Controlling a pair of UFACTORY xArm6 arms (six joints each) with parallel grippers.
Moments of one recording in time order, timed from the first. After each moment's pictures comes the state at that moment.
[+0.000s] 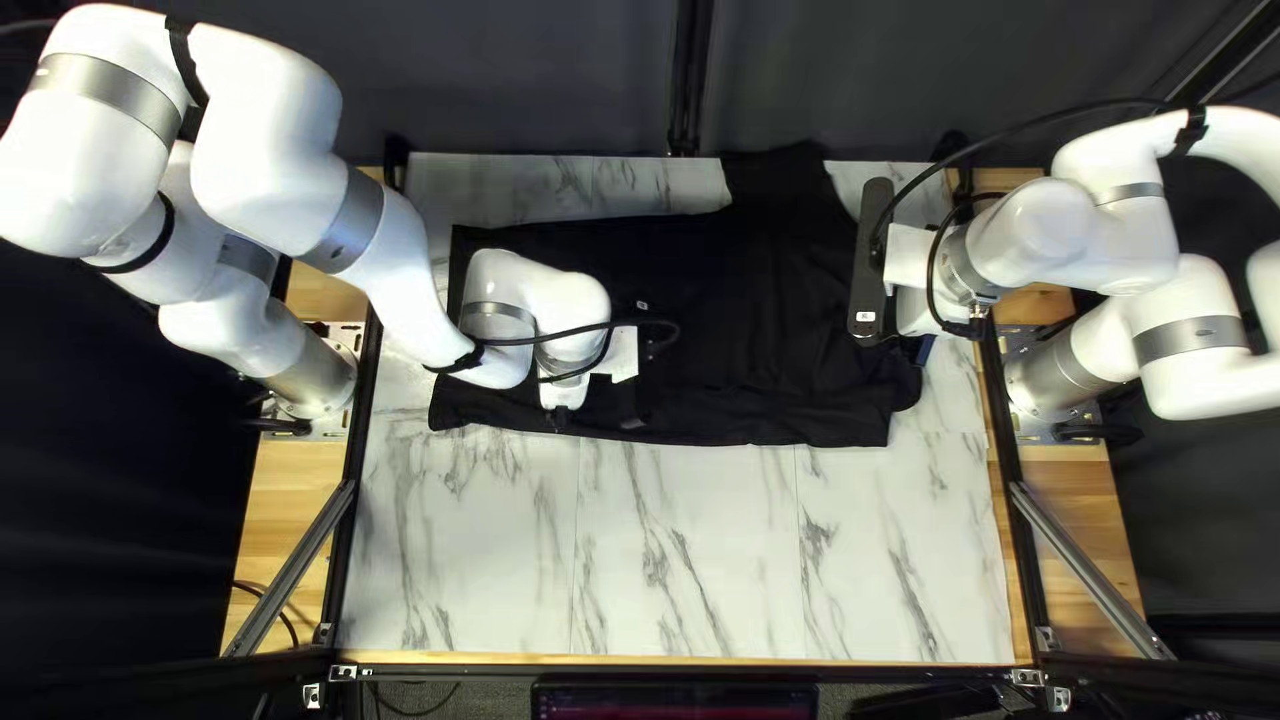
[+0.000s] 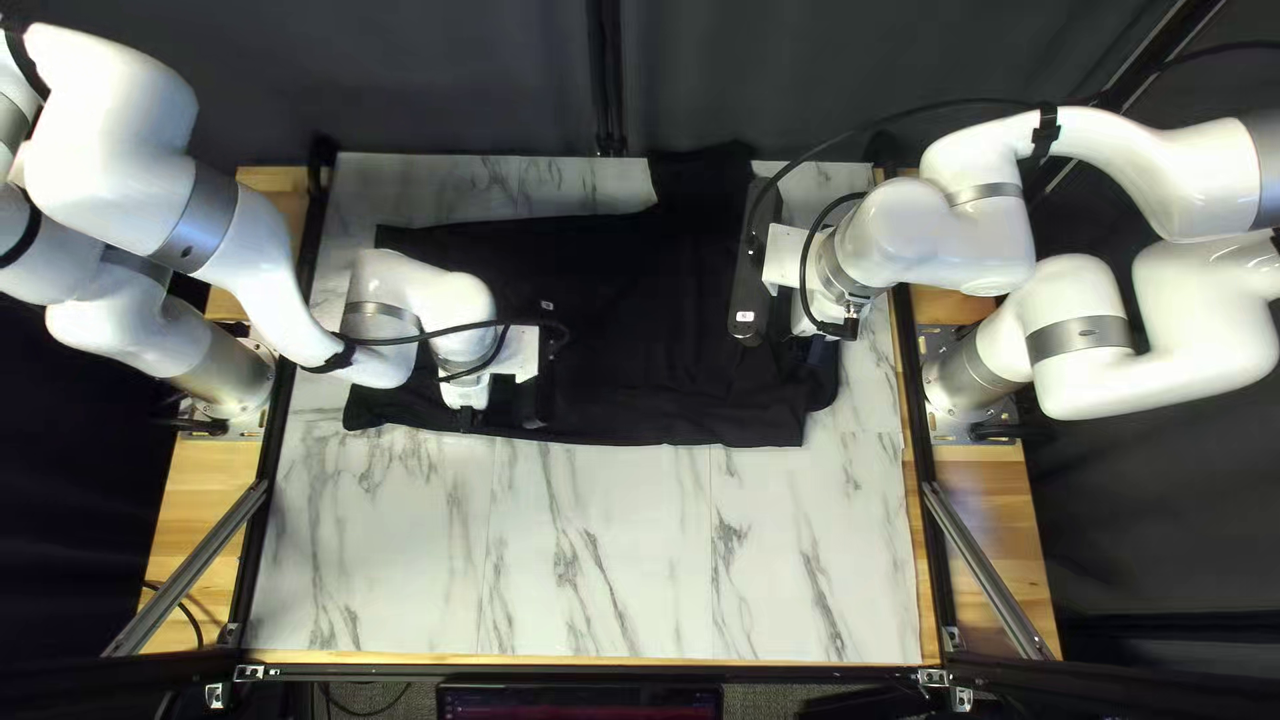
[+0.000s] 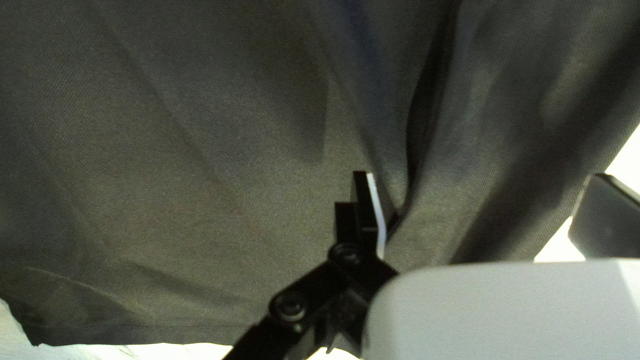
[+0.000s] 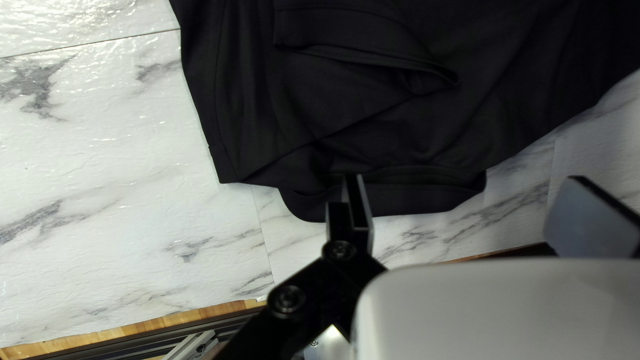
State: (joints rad) left arm -0.05 0.06 -0.66 -0.01 0.76 -0.10; right arm 0.03 -0.78 -0.38 -0.18 1.08 0.24
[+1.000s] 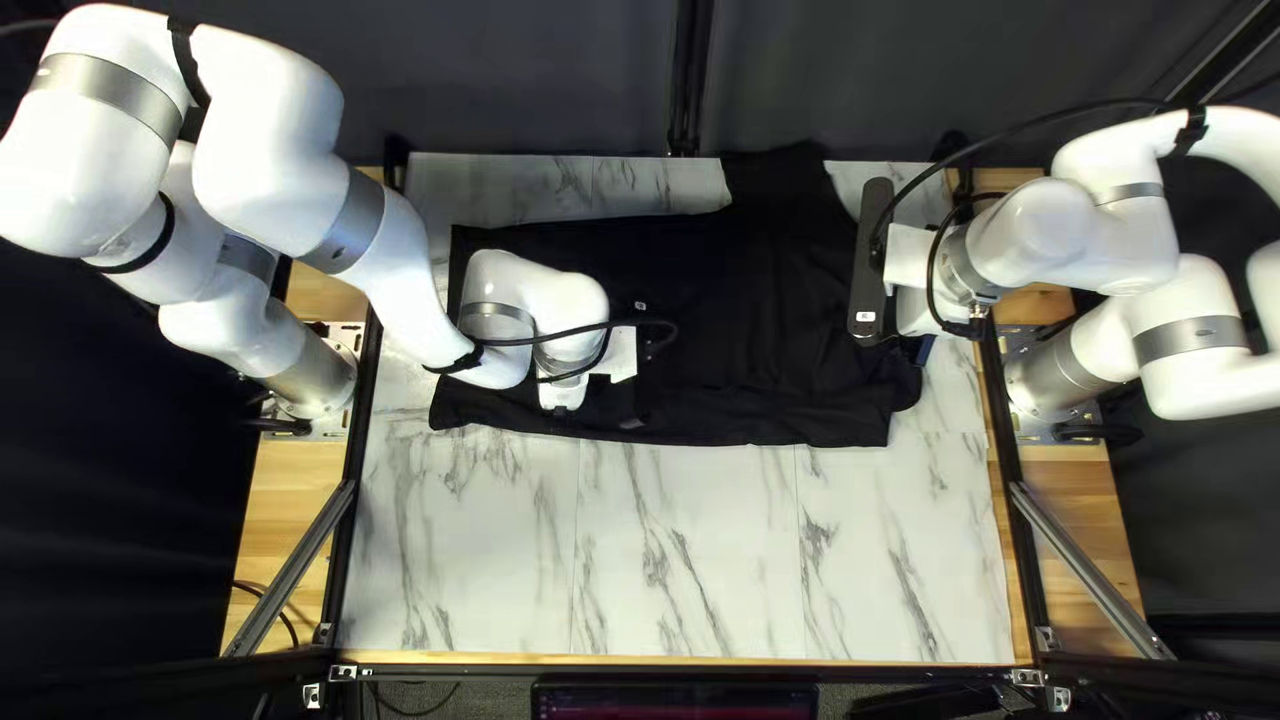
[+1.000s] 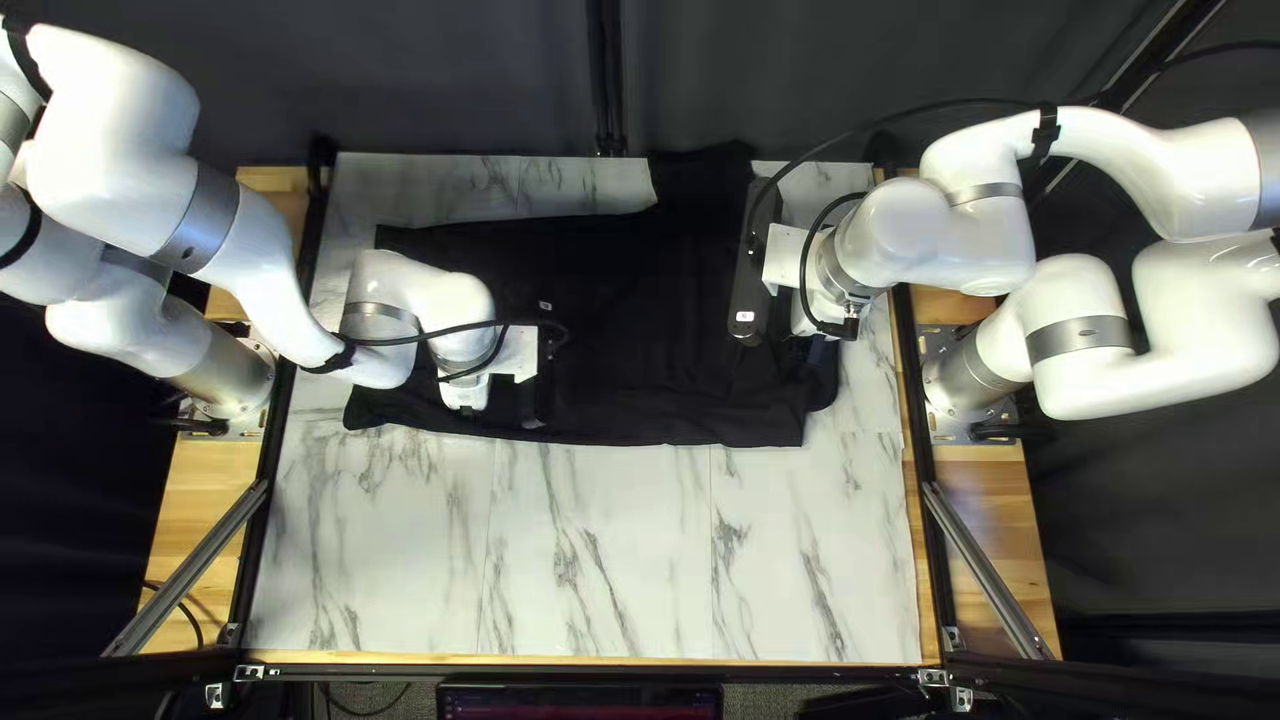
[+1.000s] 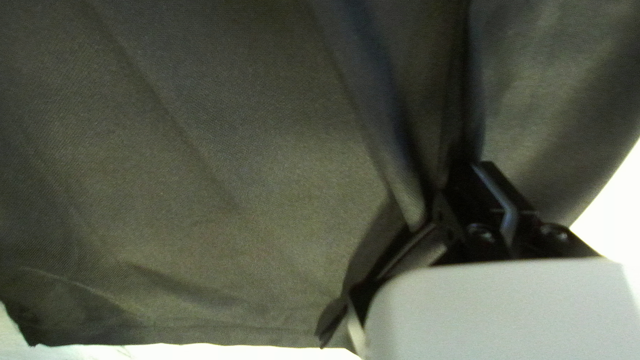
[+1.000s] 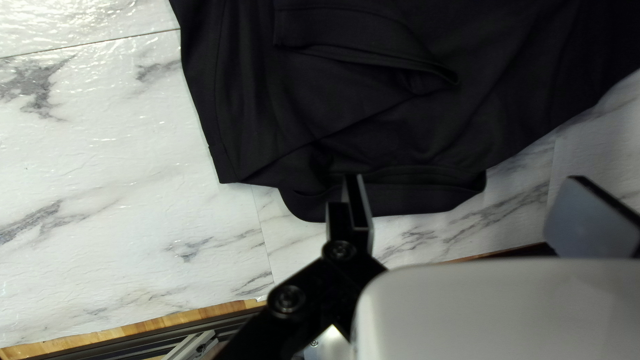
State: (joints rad) left arm -0.08 0.01 -0.68 0.02 0.82 -0.13; right arm 0.03 -0.78 -0.38 -0.18 1.08 0.24
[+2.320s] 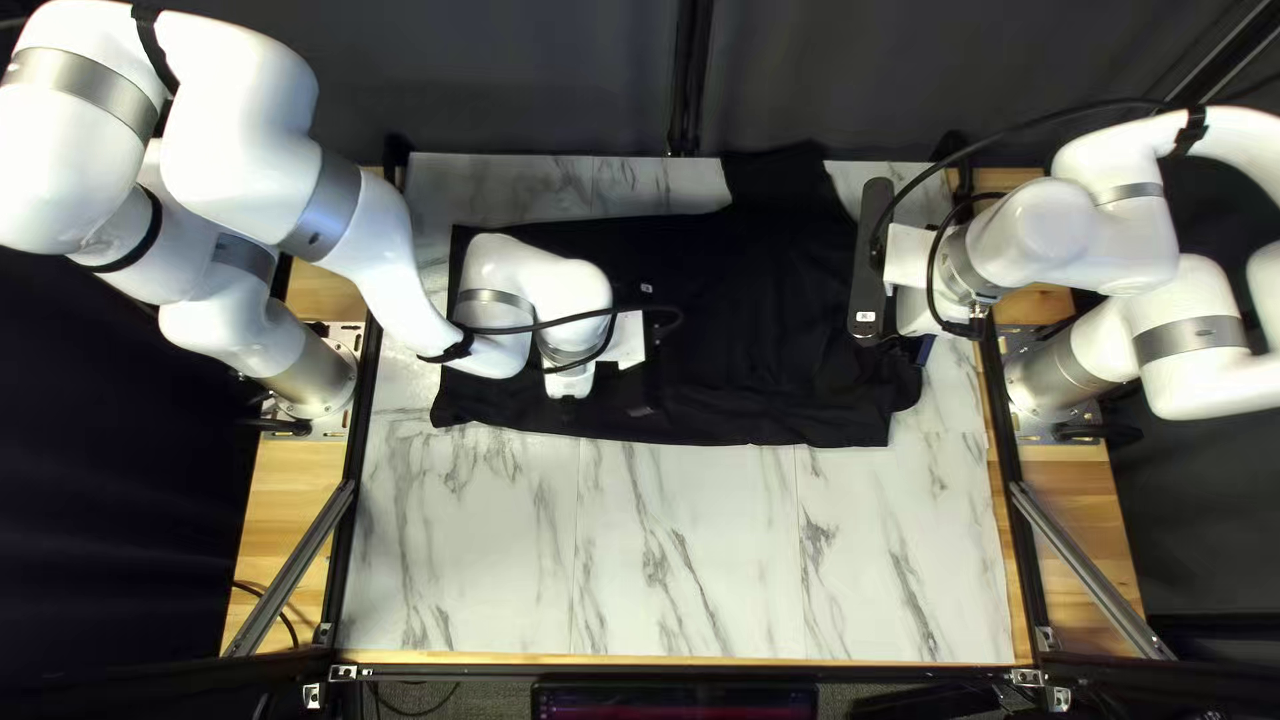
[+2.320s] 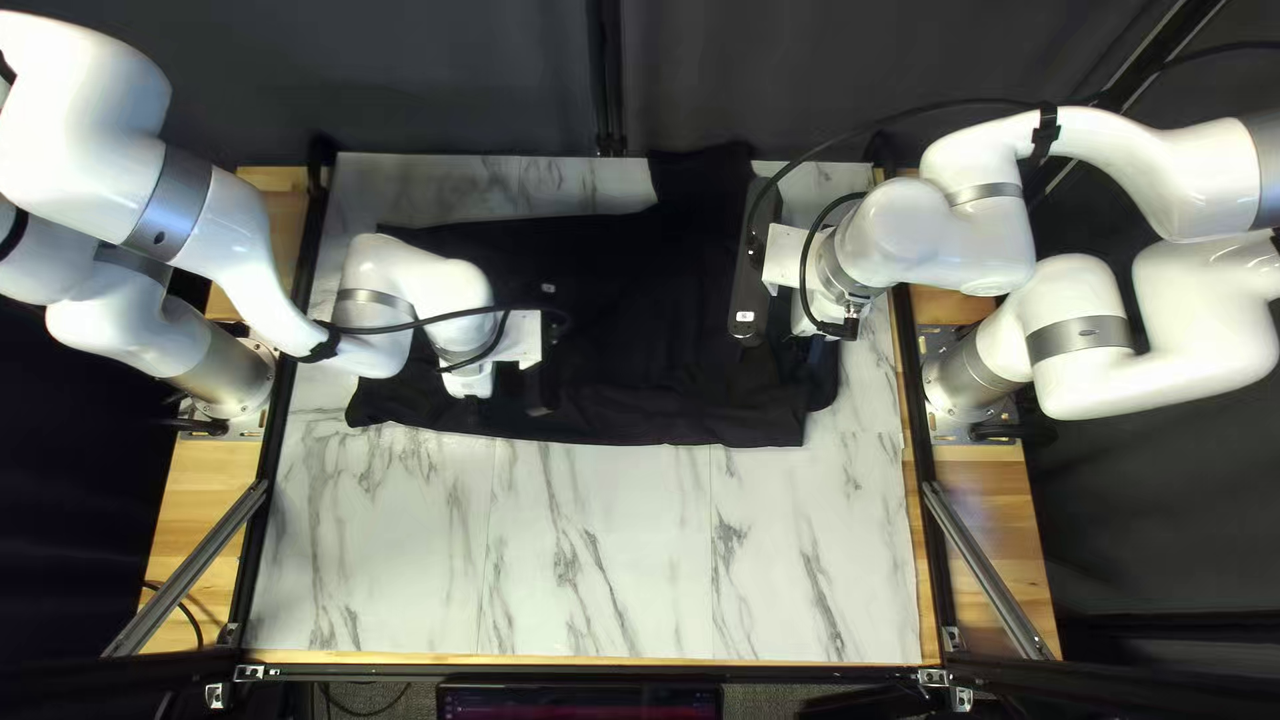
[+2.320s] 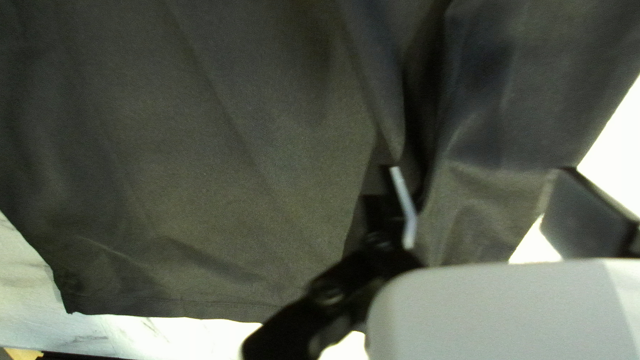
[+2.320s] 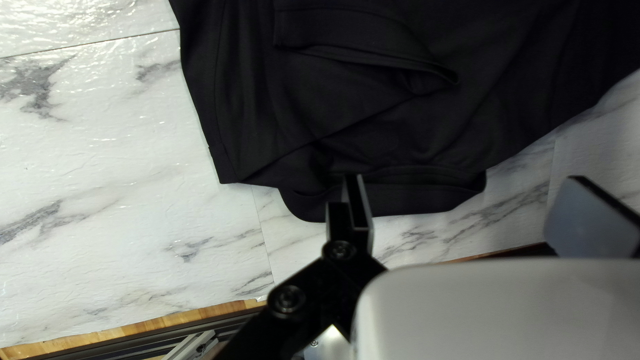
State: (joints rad) left arm -0.05 0.00 -0.73 0.05 0.82 -0.15; right arm 0.03 -0.78 -0.38 -0.18 1.08 0.24
